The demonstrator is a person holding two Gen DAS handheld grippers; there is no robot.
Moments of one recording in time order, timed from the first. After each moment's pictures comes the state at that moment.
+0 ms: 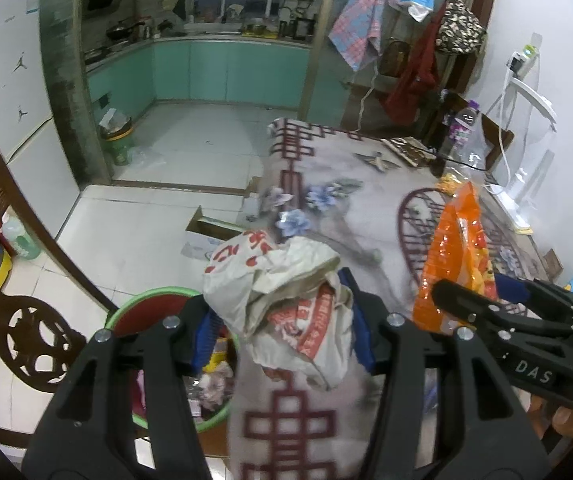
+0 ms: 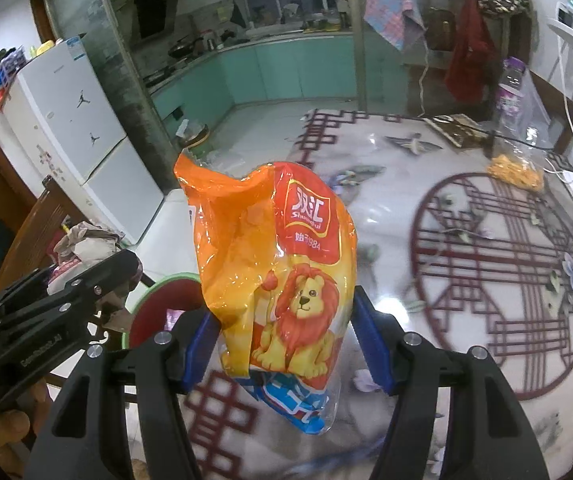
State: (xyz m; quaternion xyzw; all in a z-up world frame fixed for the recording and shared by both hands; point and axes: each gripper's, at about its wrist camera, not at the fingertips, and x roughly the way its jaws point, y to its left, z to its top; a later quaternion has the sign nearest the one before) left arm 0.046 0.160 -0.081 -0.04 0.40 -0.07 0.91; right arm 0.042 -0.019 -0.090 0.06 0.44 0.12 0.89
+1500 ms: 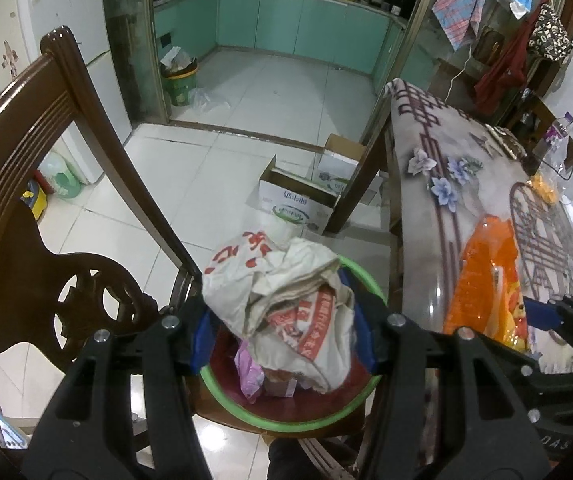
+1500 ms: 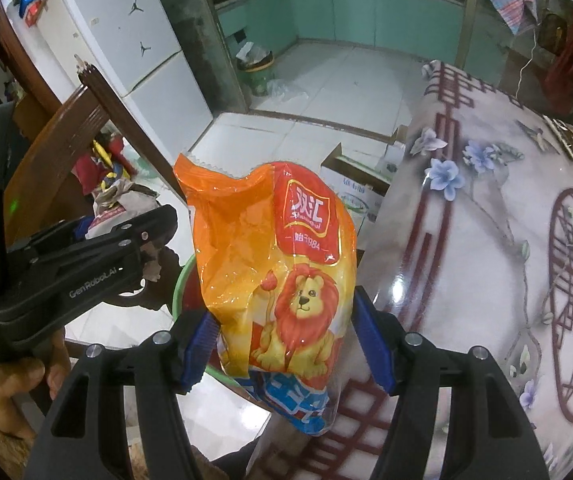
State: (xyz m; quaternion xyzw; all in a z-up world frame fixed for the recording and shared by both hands) left arm 0.080 0.321 -0.154 -0.07 0.48 0.01 0.88; right arm 0.072 0.156 -0.154 -0.02 0.53 0.21 0.82
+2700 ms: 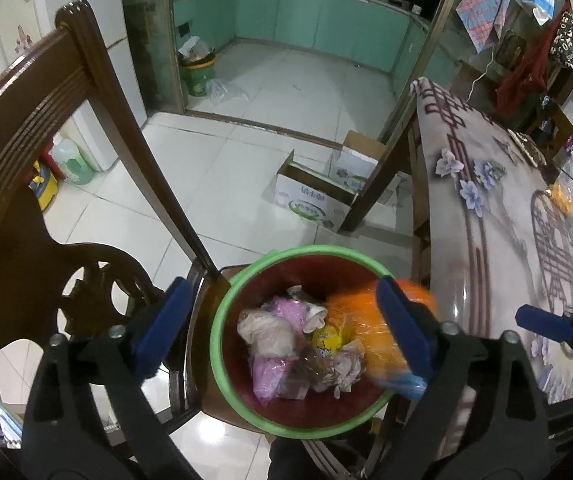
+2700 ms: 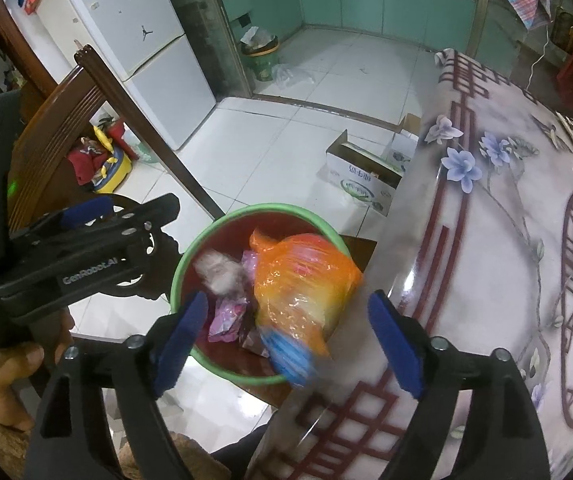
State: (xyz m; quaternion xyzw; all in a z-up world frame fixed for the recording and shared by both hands) left arm 0.081 0.336 -0.165 -0.08 0.48 0.05 0.87; right arm 0.078 0.166 -0.168 -0.03 0.54 0.22 0.81
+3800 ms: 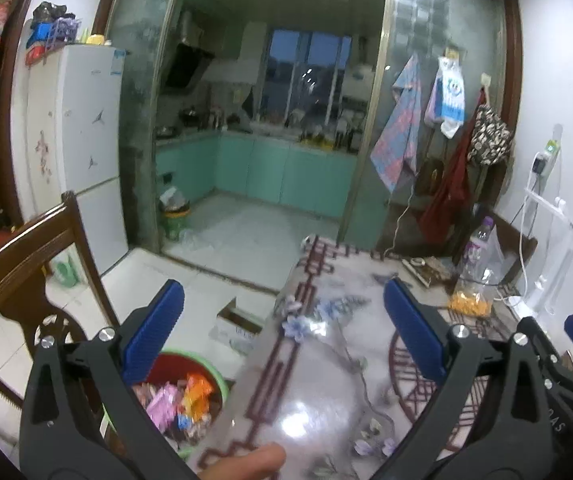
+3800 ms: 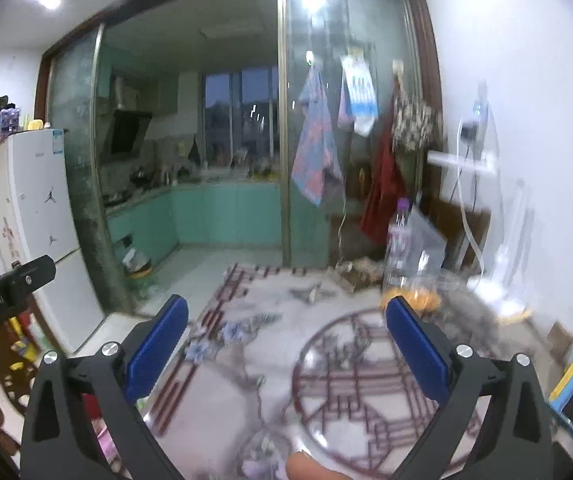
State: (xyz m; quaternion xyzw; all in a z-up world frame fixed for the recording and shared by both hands) left arm -0.010 0.090 -0.003 -0.08 0.21 0.06 0.97; right arm -0.024 -0.133 -0.024 0.03 0.18 0.01 0.98
